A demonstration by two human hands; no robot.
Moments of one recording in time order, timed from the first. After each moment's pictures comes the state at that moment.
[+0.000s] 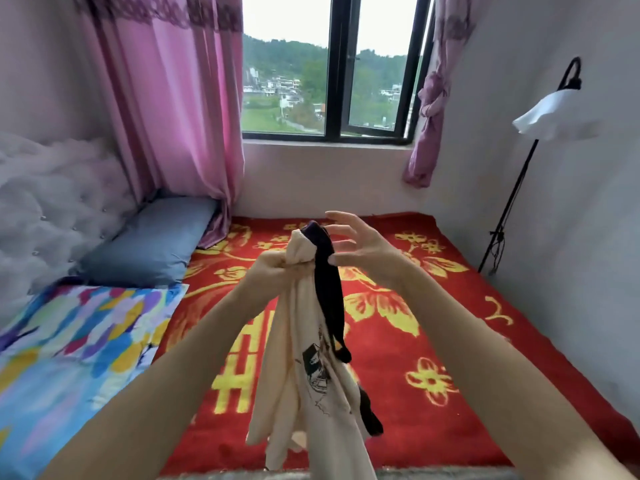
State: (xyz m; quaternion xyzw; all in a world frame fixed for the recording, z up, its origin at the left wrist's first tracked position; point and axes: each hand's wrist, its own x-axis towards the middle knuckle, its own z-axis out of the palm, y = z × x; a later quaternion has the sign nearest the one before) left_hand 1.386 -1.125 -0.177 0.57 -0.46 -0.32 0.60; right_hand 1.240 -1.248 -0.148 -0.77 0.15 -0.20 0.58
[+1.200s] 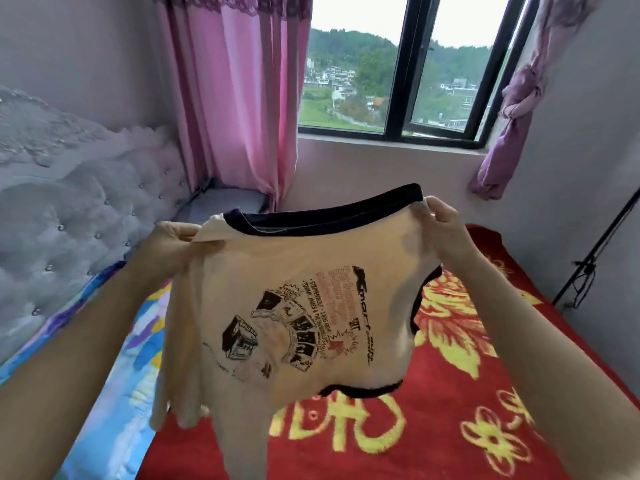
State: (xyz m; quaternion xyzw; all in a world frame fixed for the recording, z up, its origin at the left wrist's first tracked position) left_hand 1.586 -1.066 -0.148 0.72 -0.36 -0.13 0.58; right_hand 1.339 -1.350 -0.131 -0.74 0.23 -0.39 0.50
